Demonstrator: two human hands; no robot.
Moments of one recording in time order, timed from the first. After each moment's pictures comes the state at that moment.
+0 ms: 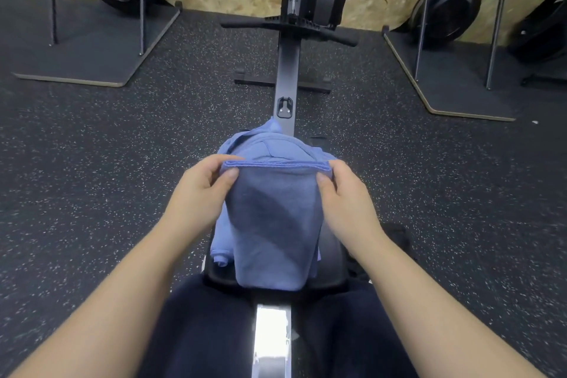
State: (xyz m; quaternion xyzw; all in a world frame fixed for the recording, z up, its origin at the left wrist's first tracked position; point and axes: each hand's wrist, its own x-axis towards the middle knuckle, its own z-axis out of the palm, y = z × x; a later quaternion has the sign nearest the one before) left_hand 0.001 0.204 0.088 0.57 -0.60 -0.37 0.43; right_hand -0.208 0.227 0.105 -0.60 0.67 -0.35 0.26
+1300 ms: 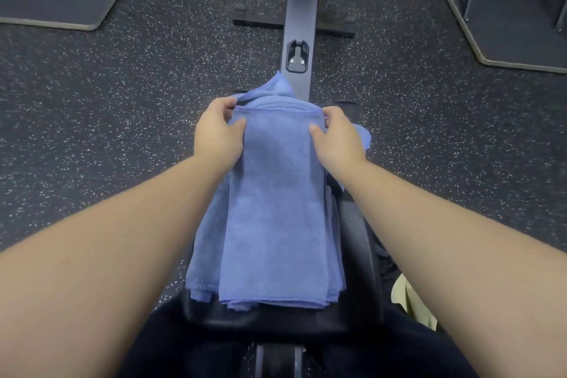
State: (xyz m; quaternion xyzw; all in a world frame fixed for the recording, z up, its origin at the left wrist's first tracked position) left_hand -0.034 0.015 -0.047 0.69 -0.53 -0.33 0.37; right_hand -0.218 0.020 -0.043 -0.58 0.72 -0.26 0.27
